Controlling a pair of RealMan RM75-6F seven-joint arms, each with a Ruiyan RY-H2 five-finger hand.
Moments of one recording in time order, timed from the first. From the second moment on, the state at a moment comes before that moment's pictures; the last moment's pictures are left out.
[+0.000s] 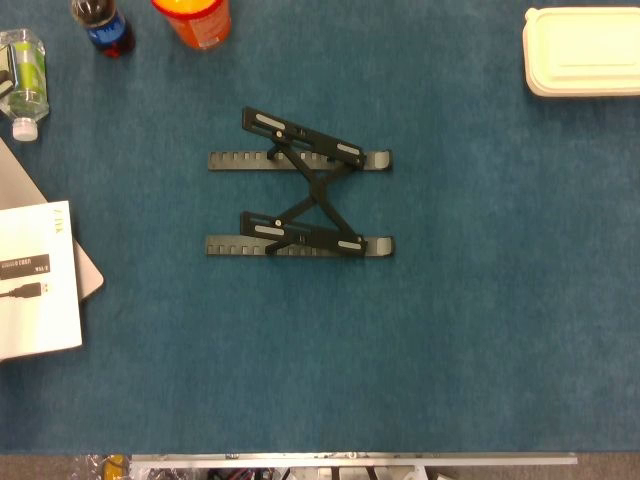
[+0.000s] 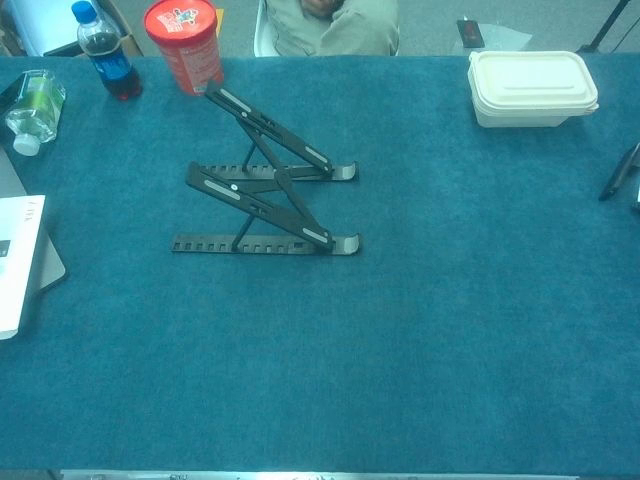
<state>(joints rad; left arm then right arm) -0.13 -1.01 -0.07 -1.78 1.48 1.49 0.23 0.17 -1.05 0.07 -1.72 -1.45 1.38 -0.17</state>
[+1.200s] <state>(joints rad) -0.14 -0.96 -0.05 -1.76 1.49 1.43 0.14 0.50 -1.10 0.14 -1.79 -1.48 0.93 0.32</state>
